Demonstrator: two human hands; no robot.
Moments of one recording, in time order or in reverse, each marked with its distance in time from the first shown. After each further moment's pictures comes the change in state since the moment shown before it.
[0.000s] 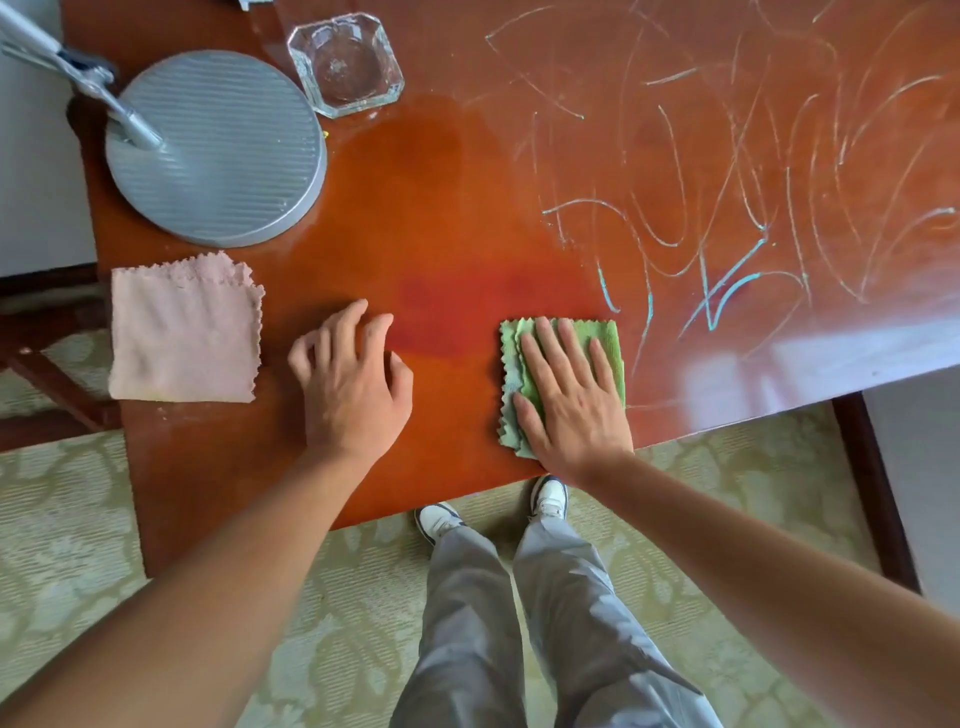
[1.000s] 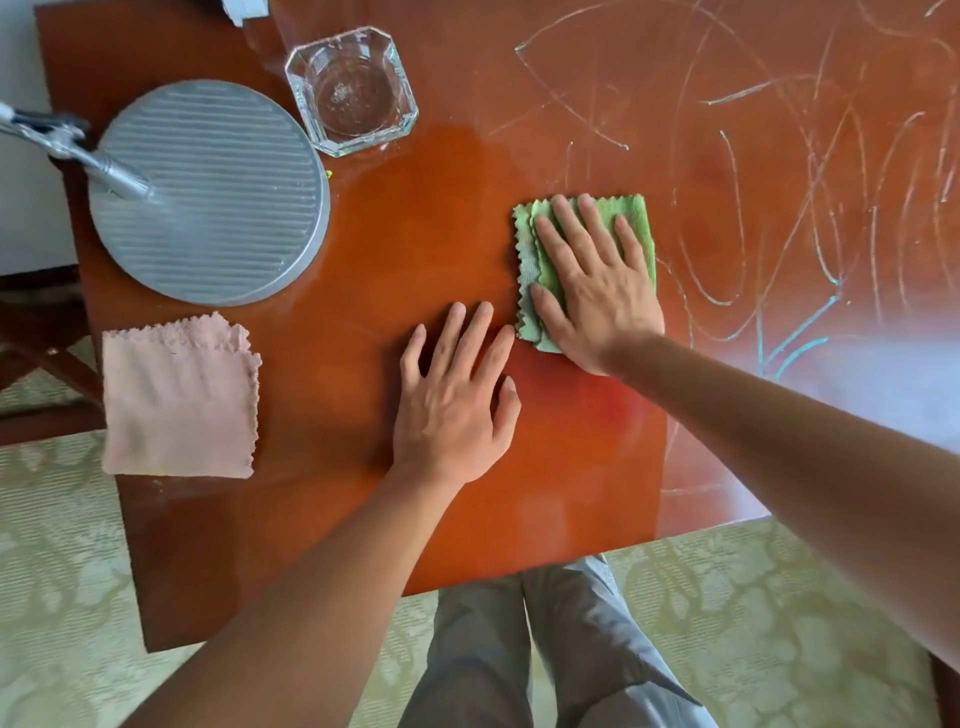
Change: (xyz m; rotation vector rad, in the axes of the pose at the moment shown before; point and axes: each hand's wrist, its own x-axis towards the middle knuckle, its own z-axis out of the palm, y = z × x) left_hand 0.056 0.061 0.037 0.007 -0.140 0.197; right_hand 0.178 0.048 -0.040 -0.074 0.014 -0.105
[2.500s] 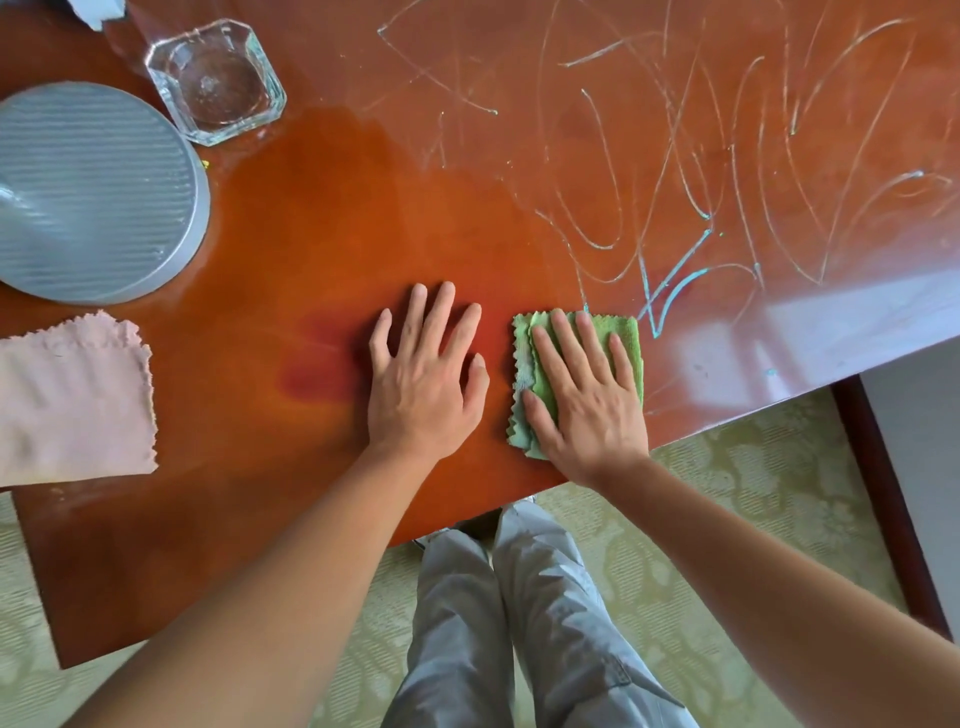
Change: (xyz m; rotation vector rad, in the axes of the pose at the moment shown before) left_hand -0.002 0.062 0.008 0.022 -0.083 0.030; right_hand -0.178 0.008 0.033 0.127 0.073 0.223
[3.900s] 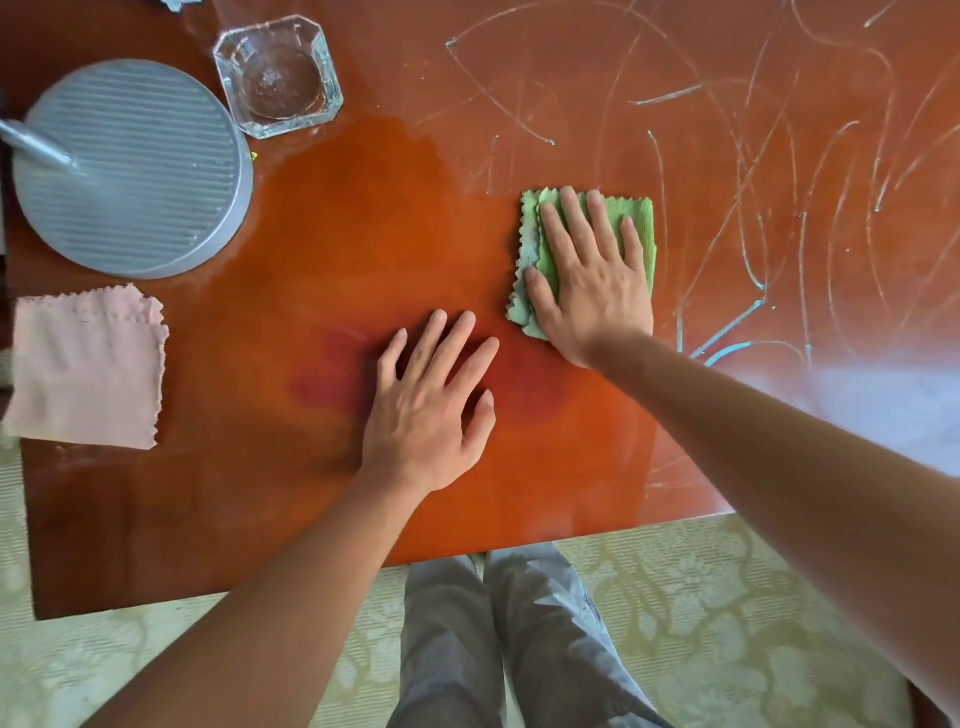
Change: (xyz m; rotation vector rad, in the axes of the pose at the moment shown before) left_hand -0.002 0.000 0.004 -0.030 0.072 -0.009; right_hand 0.164 0.015 -0.023 -0.045 -0.049 -0.111
